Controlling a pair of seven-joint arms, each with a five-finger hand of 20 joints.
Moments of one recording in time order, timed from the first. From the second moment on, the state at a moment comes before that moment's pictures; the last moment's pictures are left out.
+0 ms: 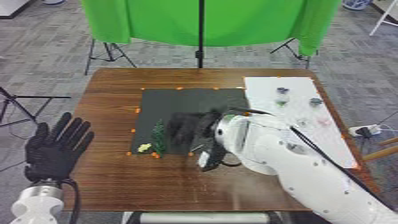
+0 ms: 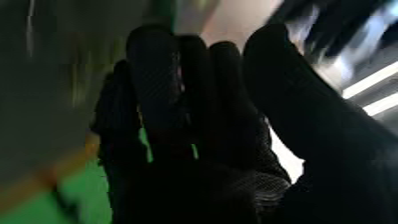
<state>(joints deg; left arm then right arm) 130.3 -65.1 -103.8 -124.3 7.2 13.0 12.3 -64.6 -59.9 42.4 -111.8 -91.7 -27.4 25.9</state>
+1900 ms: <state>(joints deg) 129.1 -64.5 -102.4 -123.9 7.0 13.2 11.2 -67.3 -74.4 43.0 -104.1 -84.1 -26.4 35.7</state>
